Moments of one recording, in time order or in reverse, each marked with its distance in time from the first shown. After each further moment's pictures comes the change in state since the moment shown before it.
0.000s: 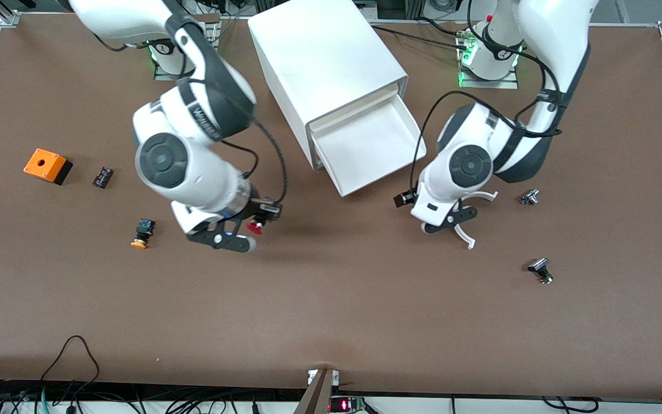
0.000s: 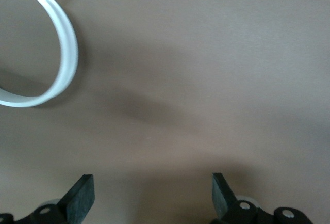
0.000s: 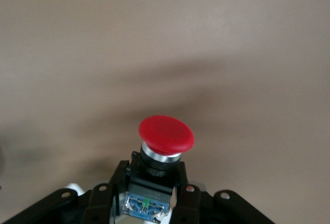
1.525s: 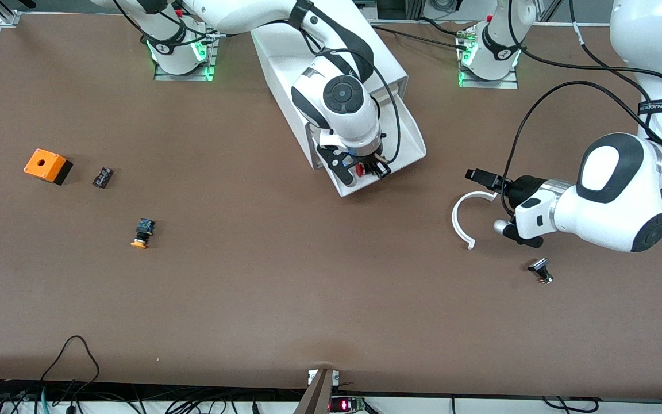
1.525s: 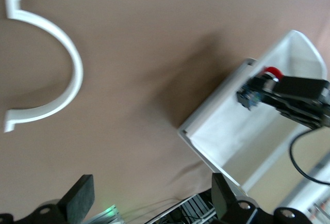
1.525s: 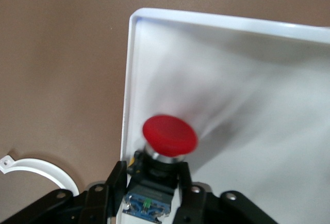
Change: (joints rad) left arm 0.310 0.068 0.063 0.351 -0.325 -0.677 1.011; right arm 0.410 0.101 0.036 -0.152 -0.005 0.439 1.178
